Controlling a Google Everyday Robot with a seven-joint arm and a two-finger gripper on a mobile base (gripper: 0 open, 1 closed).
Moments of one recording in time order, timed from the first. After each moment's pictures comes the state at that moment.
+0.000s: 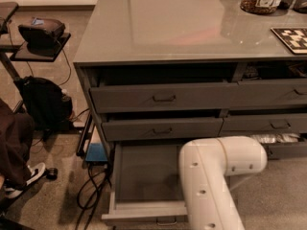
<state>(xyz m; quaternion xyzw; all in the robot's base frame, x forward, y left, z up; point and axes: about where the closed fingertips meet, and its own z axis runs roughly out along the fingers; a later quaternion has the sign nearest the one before) 0.572 -0.196 0.128 -0.62 0.75 0.03 0.22</state>
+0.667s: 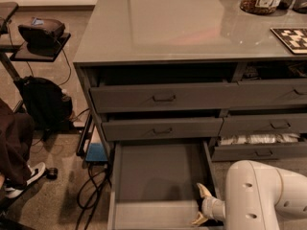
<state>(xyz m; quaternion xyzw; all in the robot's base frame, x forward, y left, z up) 0.504 -0.215 0.151 -0.59 0.71 0.07 0.39</state>
